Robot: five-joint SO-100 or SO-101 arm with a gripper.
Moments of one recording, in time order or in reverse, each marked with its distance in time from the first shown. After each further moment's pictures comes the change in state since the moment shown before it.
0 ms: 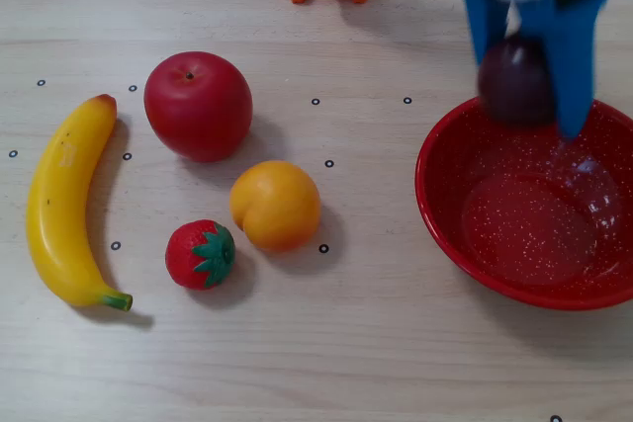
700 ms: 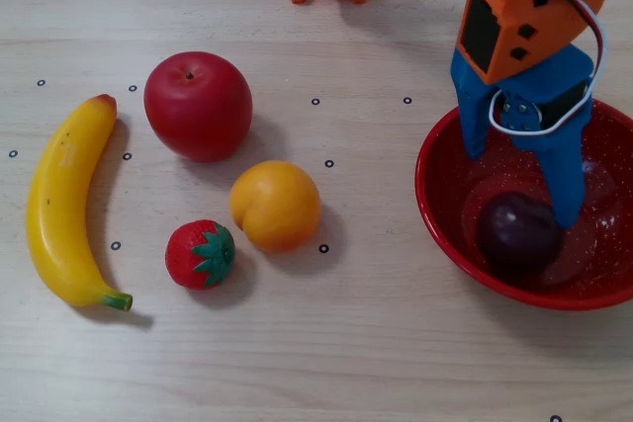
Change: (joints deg) arm -0.3 -14.7 -4.7 -4.4 2.6
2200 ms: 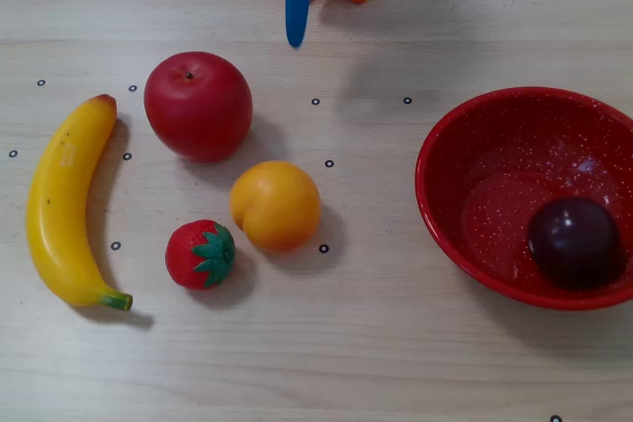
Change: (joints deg) arm -31.6 128.5 125.5 -31.7 -3.6
